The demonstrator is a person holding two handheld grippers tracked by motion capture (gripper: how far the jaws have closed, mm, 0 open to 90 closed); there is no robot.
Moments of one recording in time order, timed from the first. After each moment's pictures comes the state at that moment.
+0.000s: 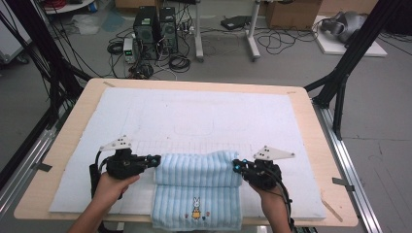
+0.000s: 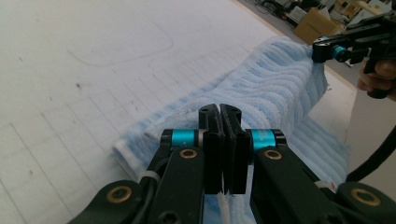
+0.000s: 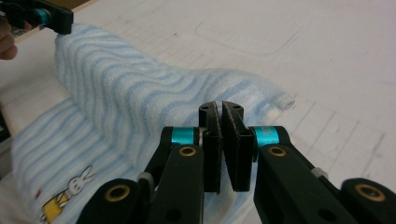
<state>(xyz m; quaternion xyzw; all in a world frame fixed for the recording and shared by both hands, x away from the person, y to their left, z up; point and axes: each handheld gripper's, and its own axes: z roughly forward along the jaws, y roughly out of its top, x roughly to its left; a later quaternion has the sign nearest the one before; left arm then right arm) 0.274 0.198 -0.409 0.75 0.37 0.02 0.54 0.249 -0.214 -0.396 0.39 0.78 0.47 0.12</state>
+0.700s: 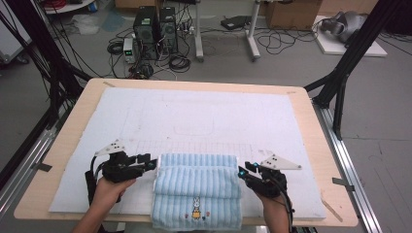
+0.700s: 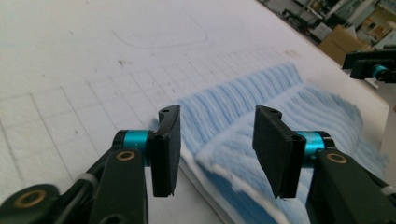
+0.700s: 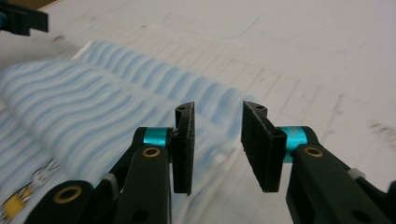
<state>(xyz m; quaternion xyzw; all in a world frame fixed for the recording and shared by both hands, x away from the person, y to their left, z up) 0.286 0.211 -0.426 0.72 0.43 0.06 0.54 0.245 -0.230 -0.410 0.45 0.75 0.46 0.17</state>
